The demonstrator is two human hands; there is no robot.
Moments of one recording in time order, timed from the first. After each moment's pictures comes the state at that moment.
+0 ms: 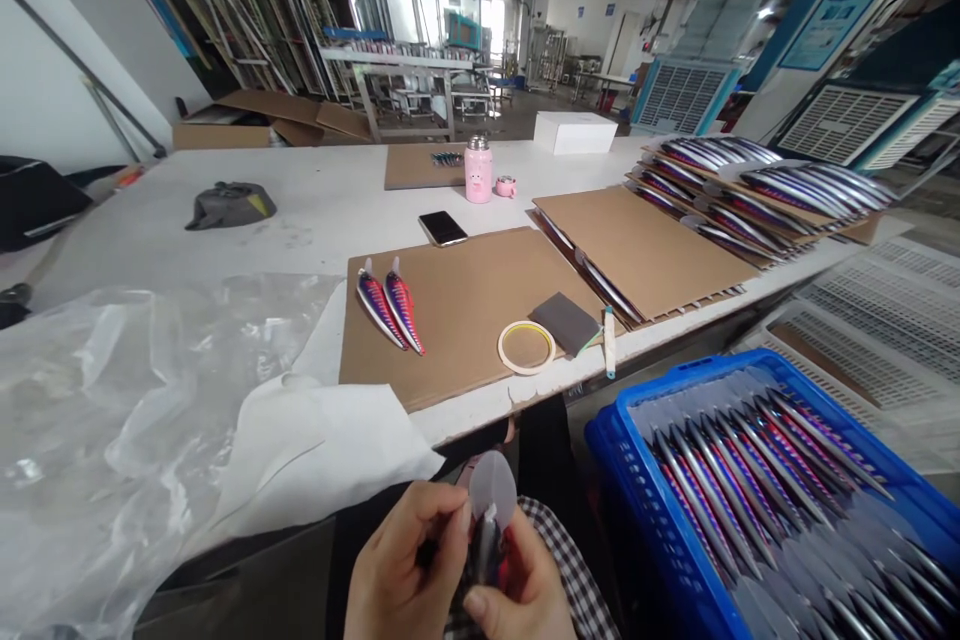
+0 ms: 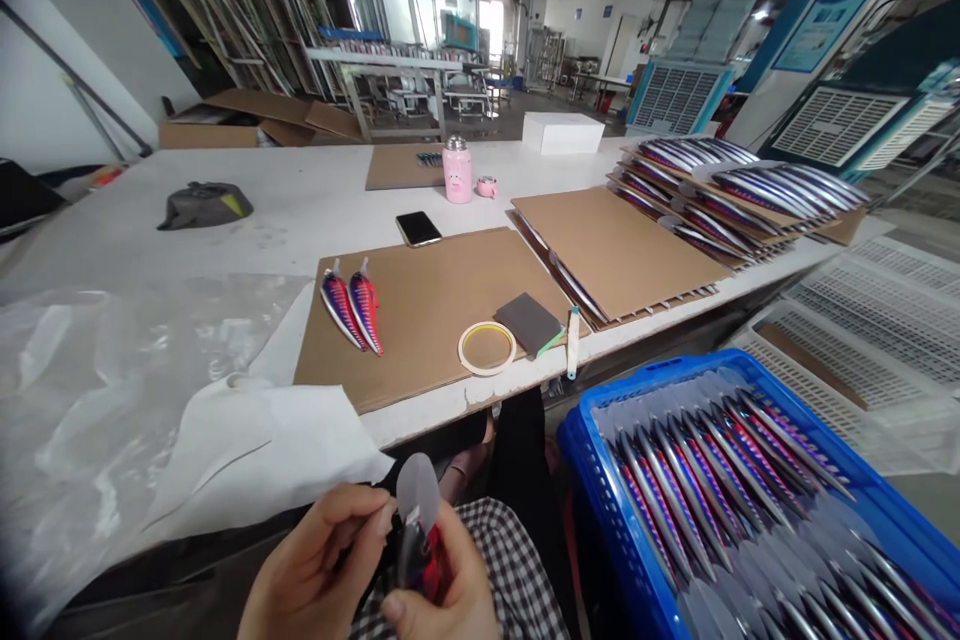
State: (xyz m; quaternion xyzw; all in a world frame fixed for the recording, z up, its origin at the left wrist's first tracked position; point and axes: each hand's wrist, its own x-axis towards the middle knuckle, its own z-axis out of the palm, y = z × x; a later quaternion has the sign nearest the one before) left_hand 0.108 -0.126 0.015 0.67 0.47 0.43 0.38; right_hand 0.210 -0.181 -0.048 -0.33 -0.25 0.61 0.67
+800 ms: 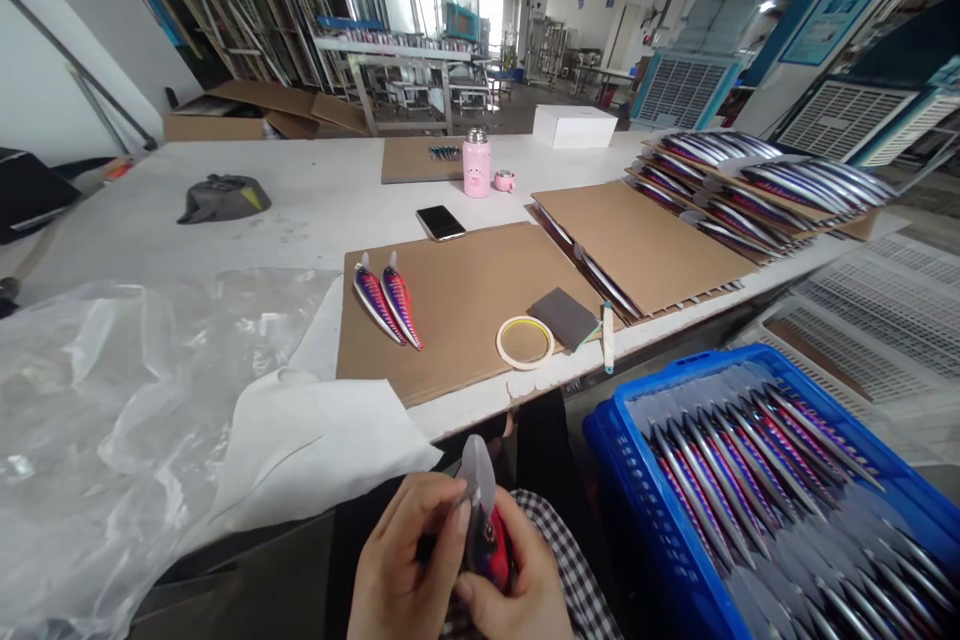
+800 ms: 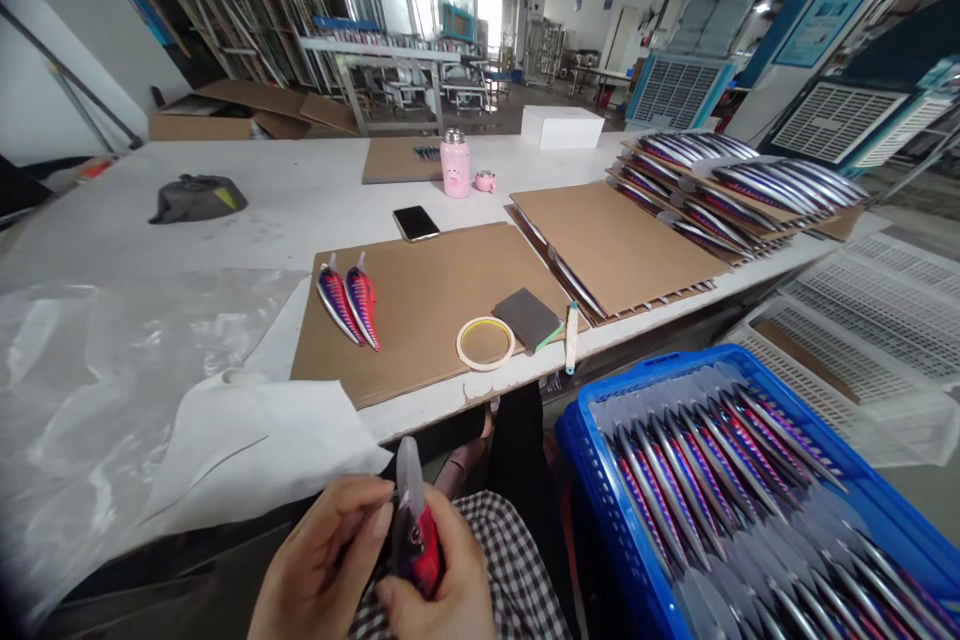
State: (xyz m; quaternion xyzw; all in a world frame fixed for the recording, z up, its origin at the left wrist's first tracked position) left_hand 0.103 -0.128 0.006 0.70 0.44 0.41 0.39; right_hand 0.217 -0.184 -0.041 -0.53 -0.42 0.44 0.59
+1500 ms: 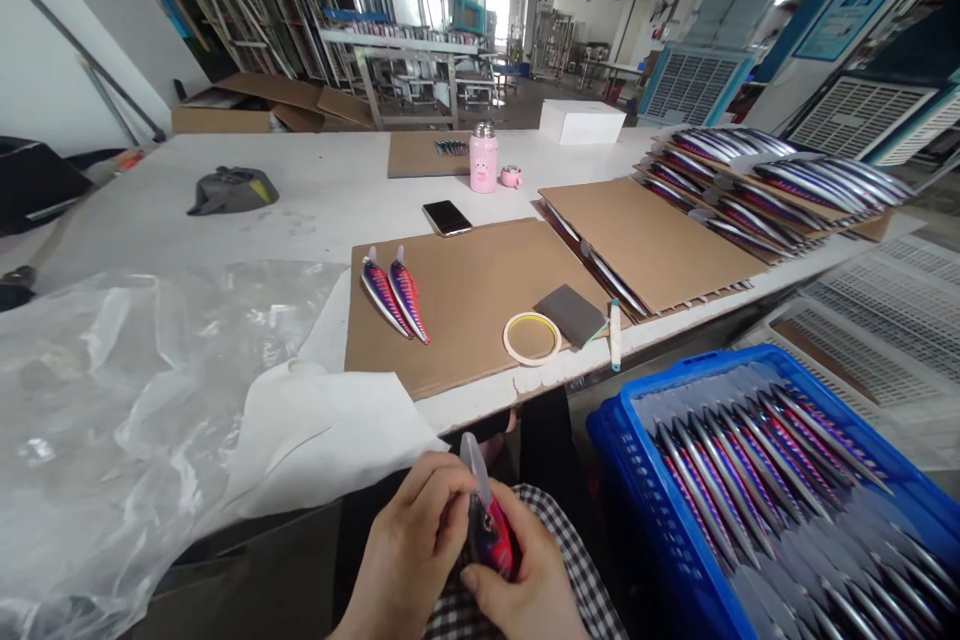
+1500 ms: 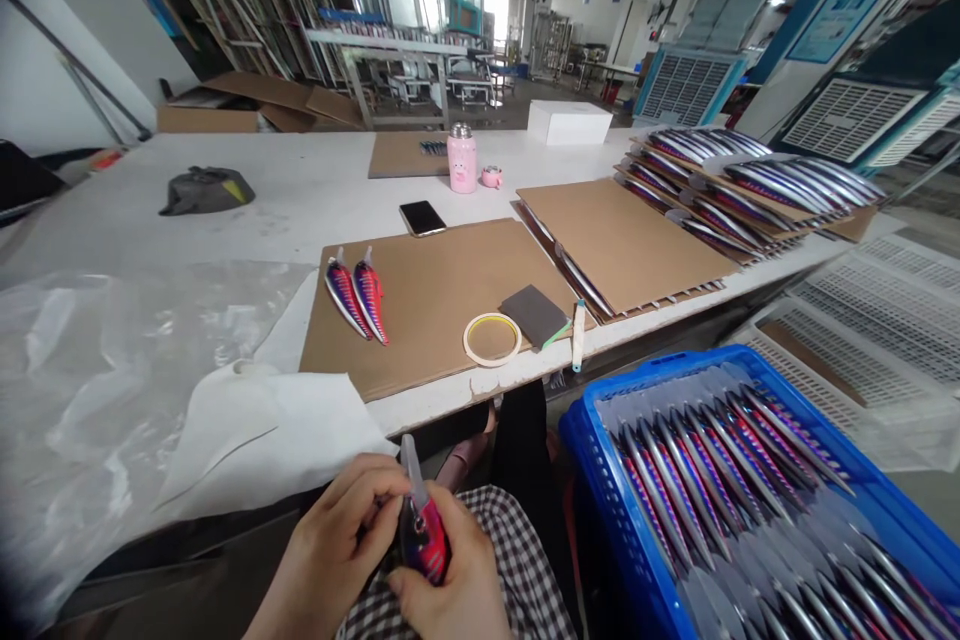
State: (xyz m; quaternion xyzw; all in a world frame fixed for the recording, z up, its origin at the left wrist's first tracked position) left_hand 0.095 -0.108 0.004 0.82 0.42 0.30 0.24; right_hand 0.227 -0.181 -0.033 -0.57 -0.45 0.46 0.51
